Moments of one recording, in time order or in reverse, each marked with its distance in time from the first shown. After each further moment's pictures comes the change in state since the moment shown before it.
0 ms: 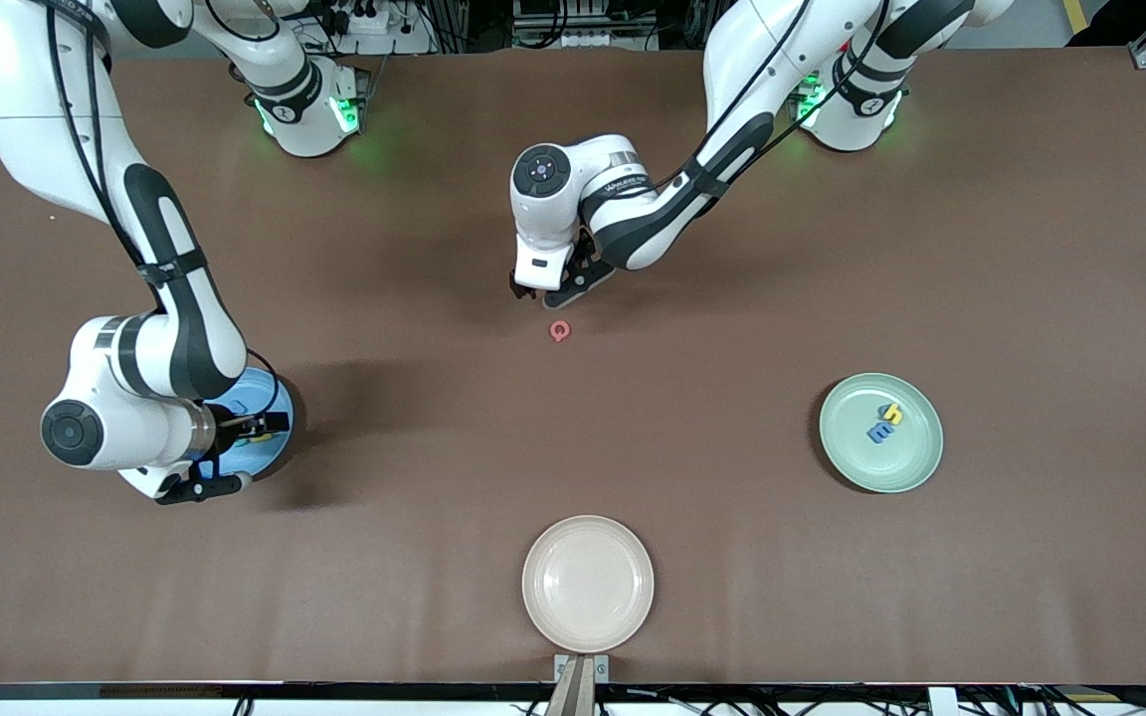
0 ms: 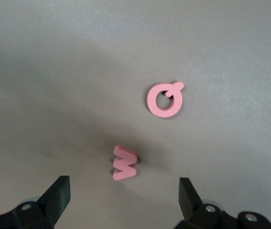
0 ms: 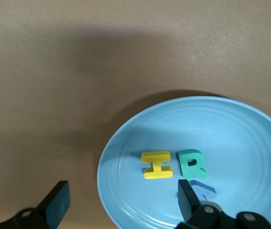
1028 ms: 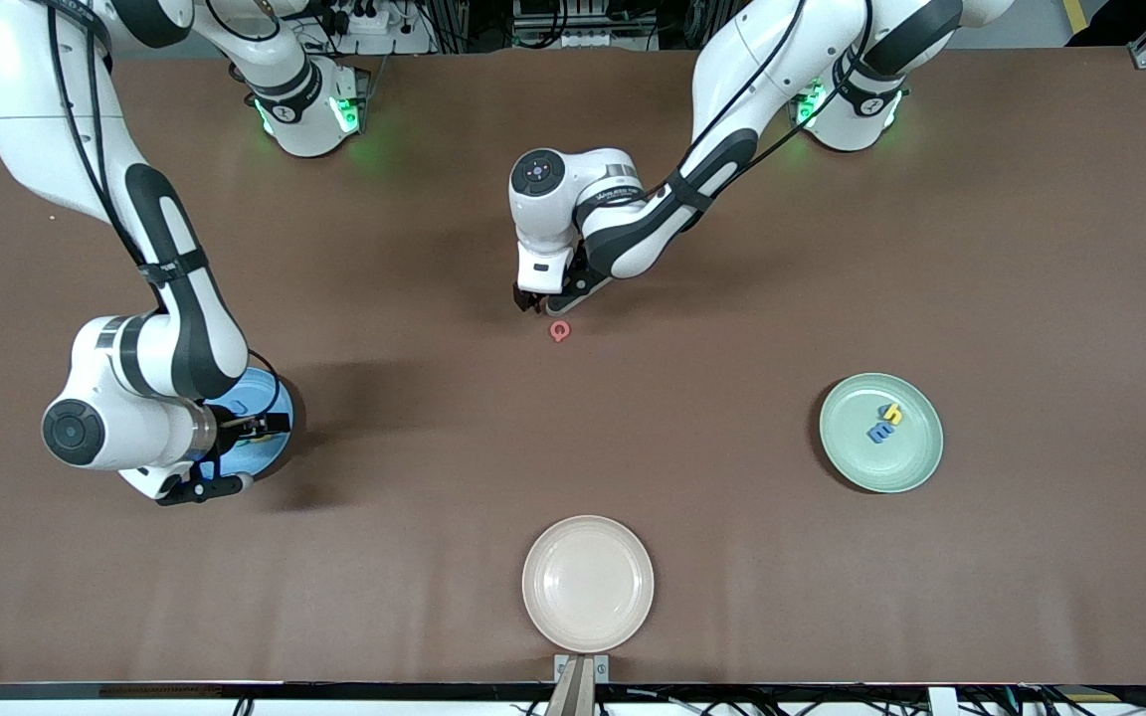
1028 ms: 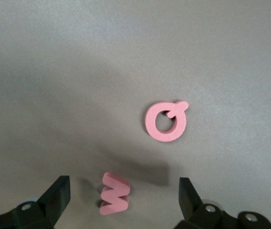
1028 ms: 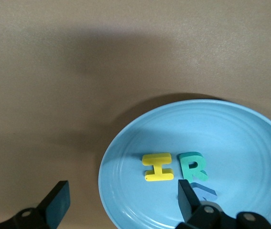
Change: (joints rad) left arm -0.011 0.056 0.009 0.000 0.155 0.061 -0.159; right arm 0.002 0.000 0.001 0.000 -0.001 0.008 -0.001
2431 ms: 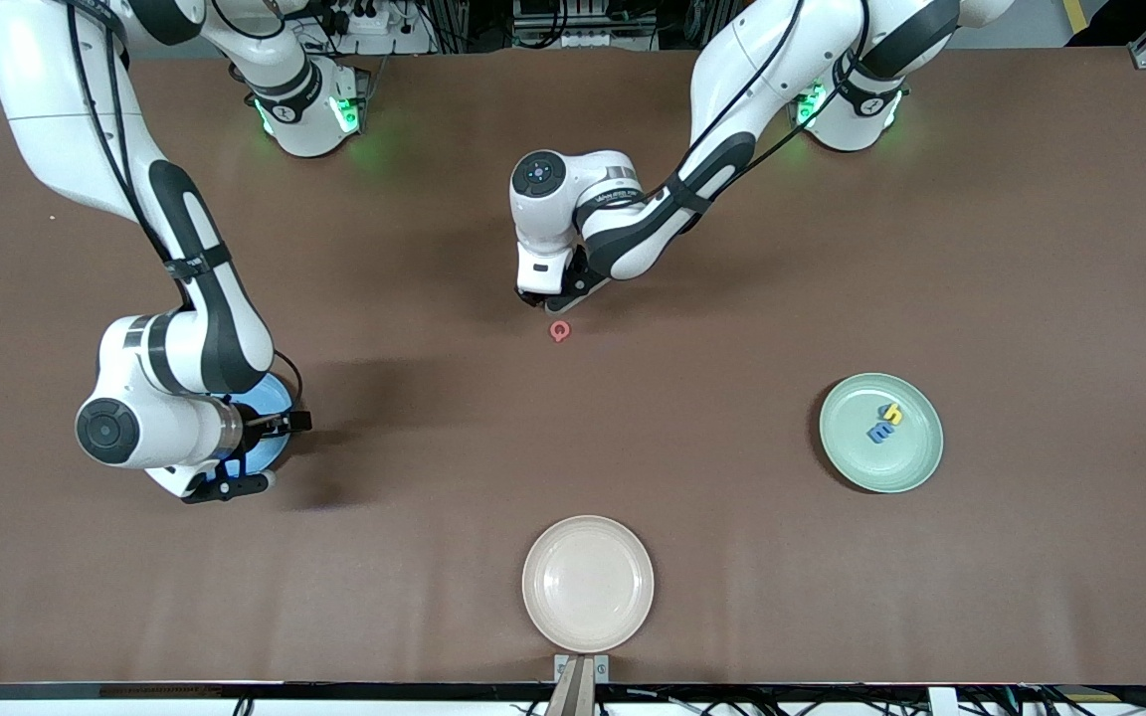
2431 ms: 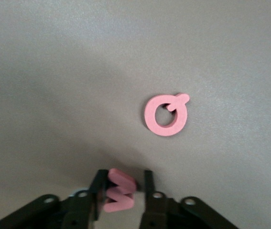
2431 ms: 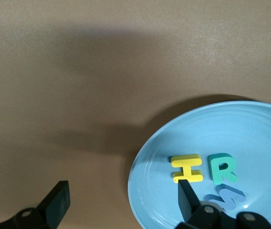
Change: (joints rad) left arm -0.005 0.009 0.000 -0.002 0.002 0.013 -0.001; right arm 0.049 0.000 0.001 -0.001 0.001 -0.004 0.058
